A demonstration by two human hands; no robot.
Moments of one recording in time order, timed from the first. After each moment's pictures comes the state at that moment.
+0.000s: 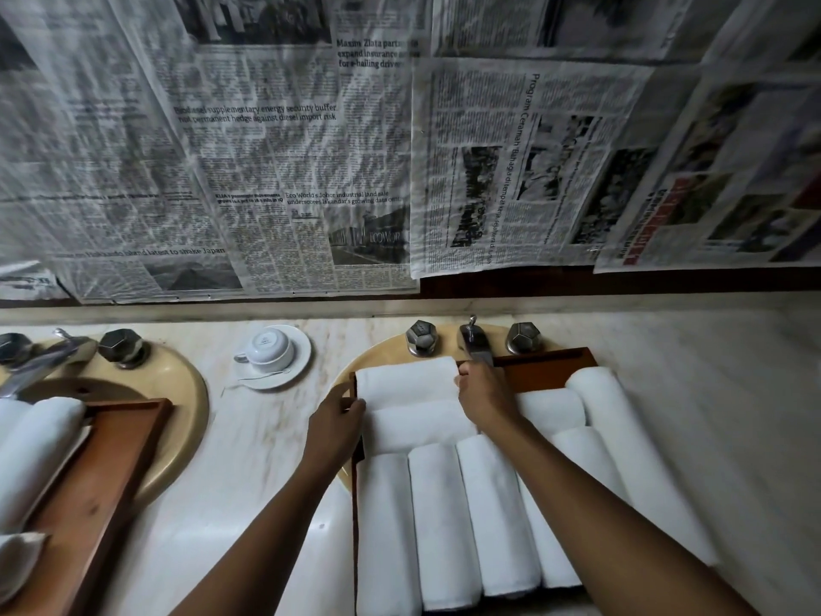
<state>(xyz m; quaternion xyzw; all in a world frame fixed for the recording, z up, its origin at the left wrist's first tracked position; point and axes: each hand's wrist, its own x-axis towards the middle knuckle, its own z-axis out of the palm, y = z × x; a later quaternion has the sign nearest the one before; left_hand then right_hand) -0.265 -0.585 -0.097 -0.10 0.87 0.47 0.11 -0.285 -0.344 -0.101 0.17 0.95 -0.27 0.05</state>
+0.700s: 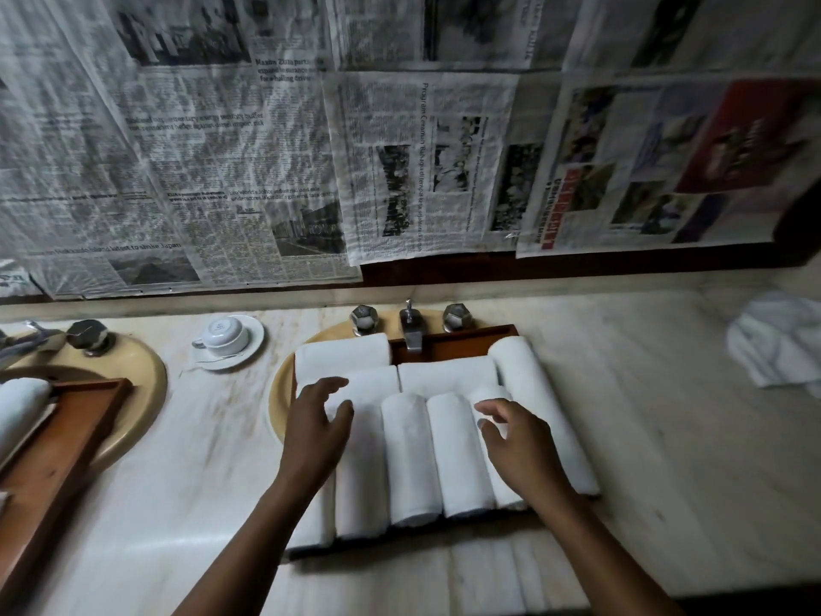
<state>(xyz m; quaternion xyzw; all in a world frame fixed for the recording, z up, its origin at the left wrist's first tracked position) -0.159 -0.513 -0.064 0.01 0.88 0.47 -0.04 -0.089 -0.236 -0.076 0.13 0.91 -0.39 -0.07</state>
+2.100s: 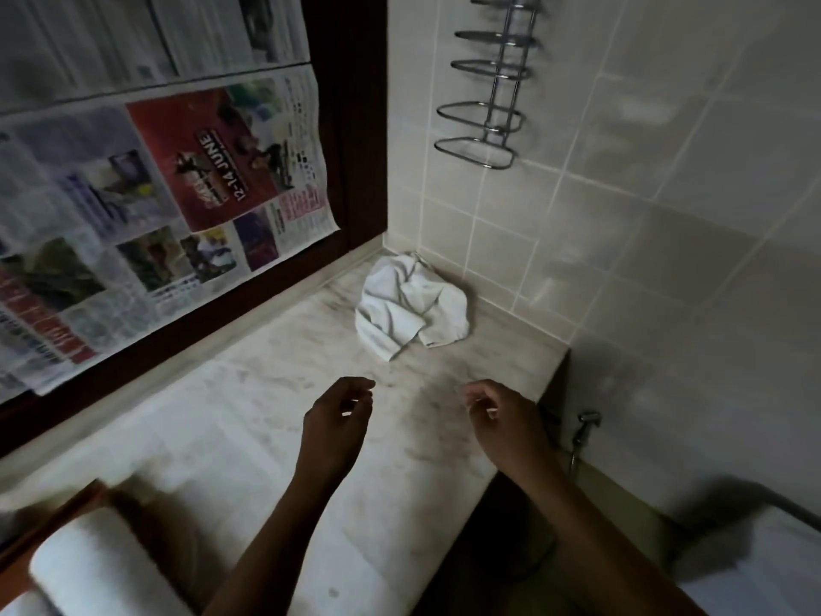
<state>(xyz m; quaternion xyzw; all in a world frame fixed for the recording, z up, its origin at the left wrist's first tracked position) -0.084 0.063 -0.033 0.35 0.76 0.52 0.19 0.117 0.205 -0.040 0.45 0.79 -0.34 -0.23</state>
